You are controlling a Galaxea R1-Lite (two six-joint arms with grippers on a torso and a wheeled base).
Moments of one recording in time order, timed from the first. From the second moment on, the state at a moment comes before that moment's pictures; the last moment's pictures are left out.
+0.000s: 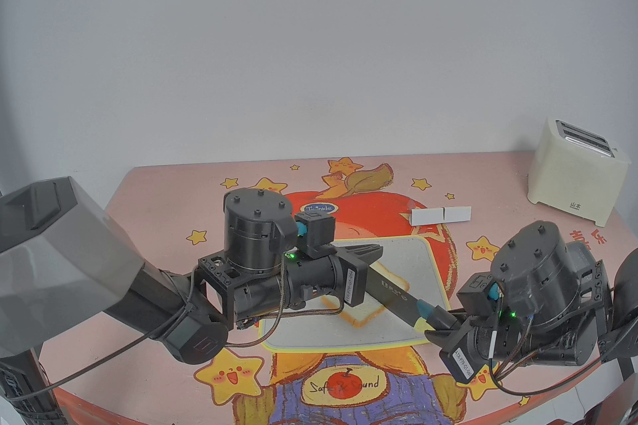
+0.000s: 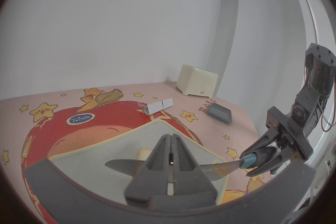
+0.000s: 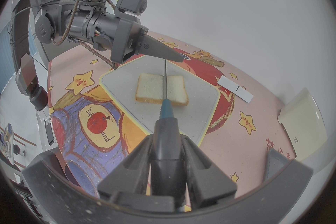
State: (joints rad) left arm -0.88 2.05 -0.86 -0.94 -0.24 -0.18; right arm 0.92 1.56 -0.74 0.05 -0.33 0.07
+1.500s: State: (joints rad) left arm -0.88 2.04 -0.85 -0.95 -0.24 -0.18; right arm 0.92 1.56 -0.74 0.05 -0.33 0.08
